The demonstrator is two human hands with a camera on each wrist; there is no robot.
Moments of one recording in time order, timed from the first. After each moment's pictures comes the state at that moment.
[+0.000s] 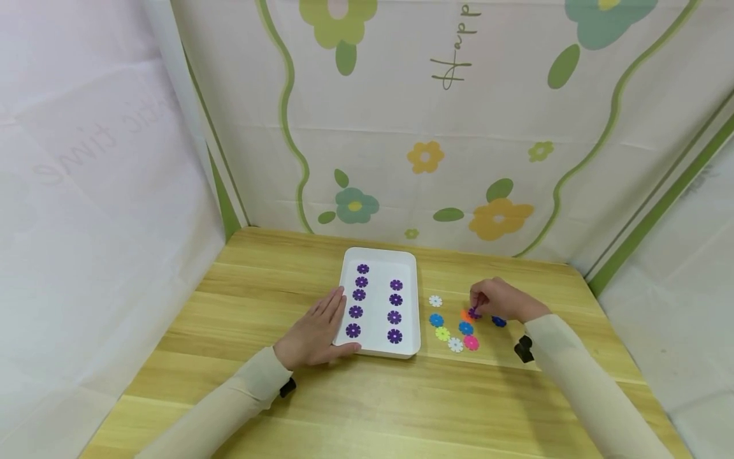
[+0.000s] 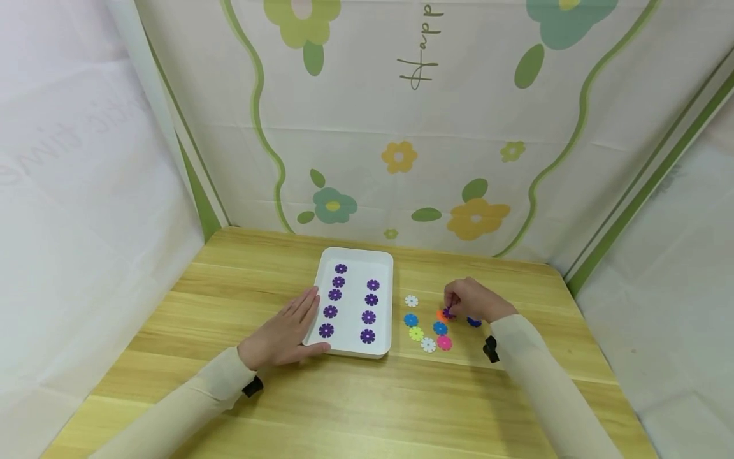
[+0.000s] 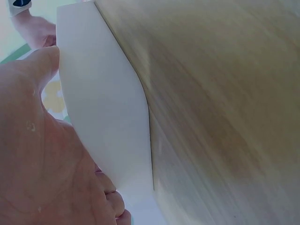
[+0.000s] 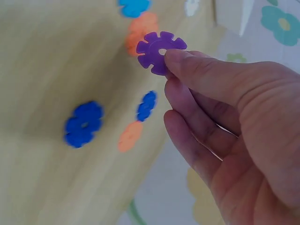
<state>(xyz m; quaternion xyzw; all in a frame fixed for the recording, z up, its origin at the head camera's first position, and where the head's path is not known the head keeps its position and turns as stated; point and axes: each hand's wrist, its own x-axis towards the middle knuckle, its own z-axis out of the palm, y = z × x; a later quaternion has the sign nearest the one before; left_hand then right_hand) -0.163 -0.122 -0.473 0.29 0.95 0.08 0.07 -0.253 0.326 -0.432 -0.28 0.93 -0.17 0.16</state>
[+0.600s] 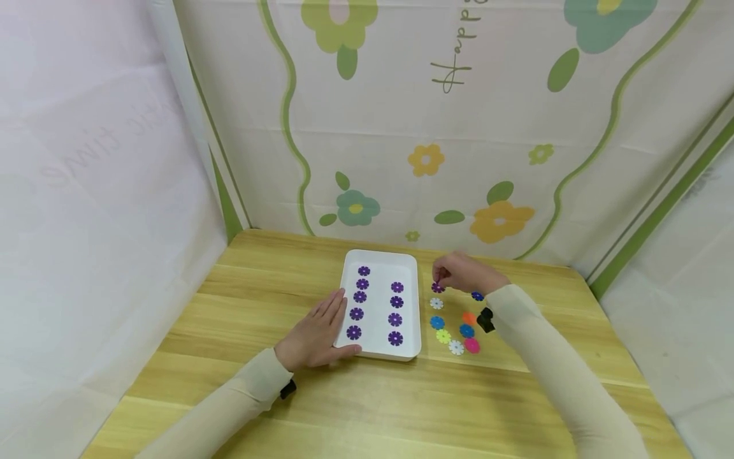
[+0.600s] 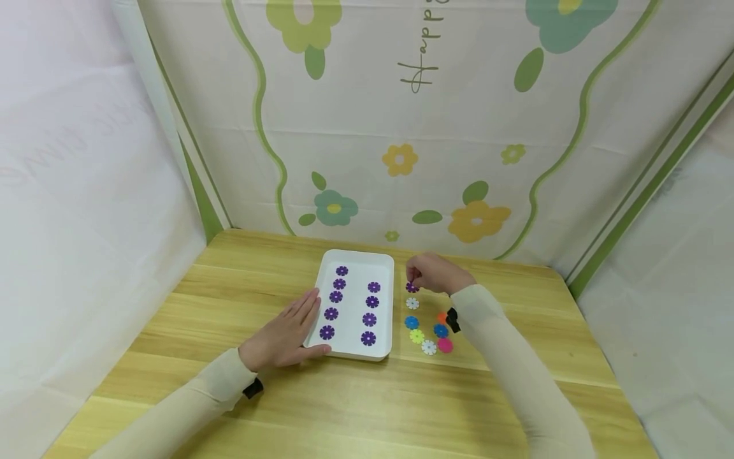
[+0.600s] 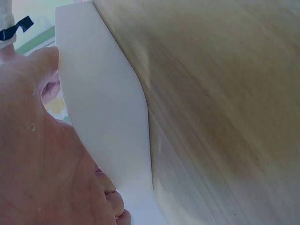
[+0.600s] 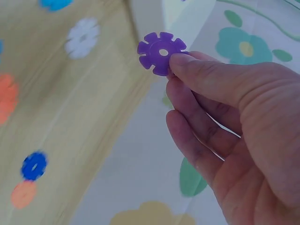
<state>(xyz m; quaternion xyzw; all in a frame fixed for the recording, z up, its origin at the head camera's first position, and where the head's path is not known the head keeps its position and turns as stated) -0.162 -0.122 -0.472 0.30 0.95 0.07 0.05 -0.284 0.241 -0.391 -0.34 0.92 -0.15 0.13</state>
